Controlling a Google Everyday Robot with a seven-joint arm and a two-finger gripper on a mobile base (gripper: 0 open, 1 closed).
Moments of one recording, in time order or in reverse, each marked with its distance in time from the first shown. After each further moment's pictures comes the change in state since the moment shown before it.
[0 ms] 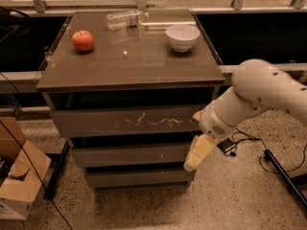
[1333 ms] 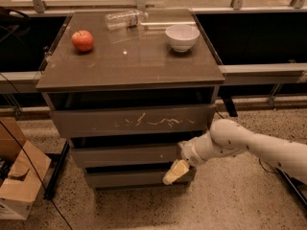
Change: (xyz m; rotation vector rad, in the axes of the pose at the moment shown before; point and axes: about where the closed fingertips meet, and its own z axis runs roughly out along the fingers) arm 0.045 -0.046 0.202 -0.050 -0.231 0.160
